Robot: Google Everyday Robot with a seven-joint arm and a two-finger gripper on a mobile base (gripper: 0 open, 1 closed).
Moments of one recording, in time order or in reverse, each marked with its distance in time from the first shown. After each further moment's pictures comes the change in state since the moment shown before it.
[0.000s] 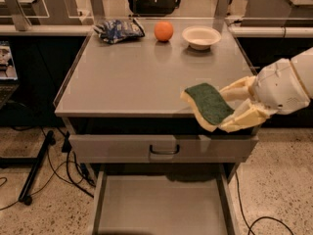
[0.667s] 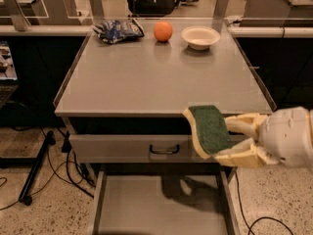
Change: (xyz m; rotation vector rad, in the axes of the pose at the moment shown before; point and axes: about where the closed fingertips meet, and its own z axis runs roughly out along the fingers) arm 0.002 0.069 0.012 0.180 -0.118 0.152
